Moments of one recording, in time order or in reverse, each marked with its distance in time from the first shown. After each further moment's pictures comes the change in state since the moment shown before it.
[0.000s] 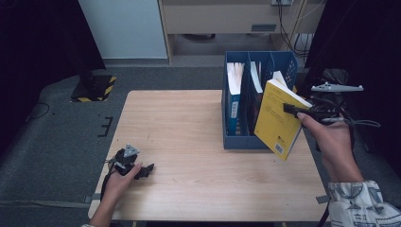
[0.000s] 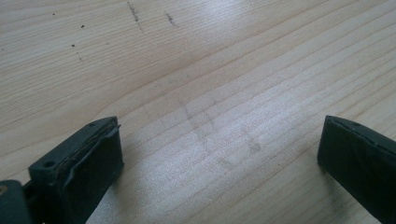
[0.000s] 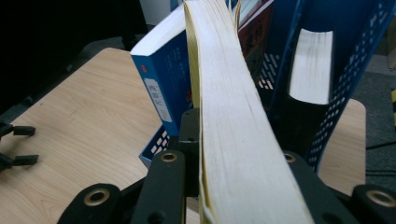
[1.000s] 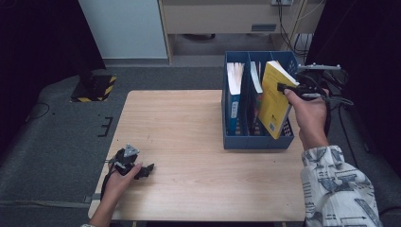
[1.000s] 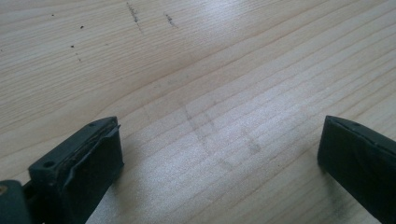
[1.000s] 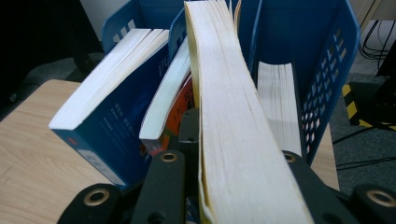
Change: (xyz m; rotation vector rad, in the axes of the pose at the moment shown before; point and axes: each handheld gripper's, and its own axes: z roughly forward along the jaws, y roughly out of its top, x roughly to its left) left arm 0.000 0.000 0.001 -0.005 -0.002 0.002; right arm -0.012 0.041 0.062 -0.030 -0.177 0.081
